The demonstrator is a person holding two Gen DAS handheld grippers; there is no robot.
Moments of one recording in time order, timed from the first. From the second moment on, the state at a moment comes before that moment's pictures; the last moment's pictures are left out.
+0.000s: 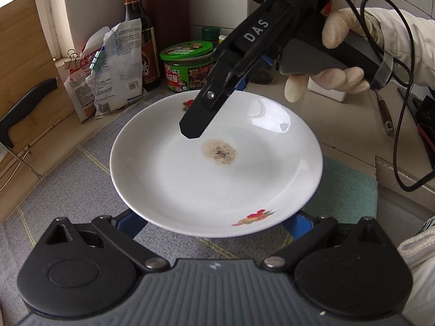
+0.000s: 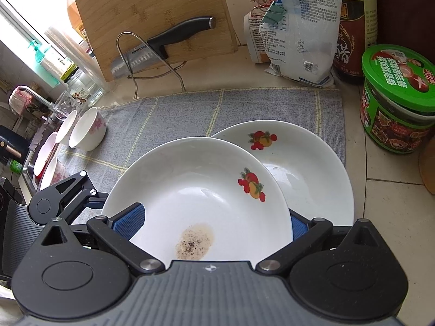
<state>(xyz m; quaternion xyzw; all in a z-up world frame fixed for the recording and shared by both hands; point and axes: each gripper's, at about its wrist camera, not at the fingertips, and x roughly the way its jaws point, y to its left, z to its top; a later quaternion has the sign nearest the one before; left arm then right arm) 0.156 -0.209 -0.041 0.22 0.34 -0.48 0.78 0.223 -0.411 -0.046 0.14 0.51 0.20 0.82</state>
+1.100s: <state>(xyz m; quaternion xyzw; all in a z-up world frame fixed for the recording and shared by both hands) 0.178 -0.230 -0.056 0.23 0.35 -0.48 0.77 0.226 -0.429 -0.058 0.15 0.52 0.17 0.83</state>
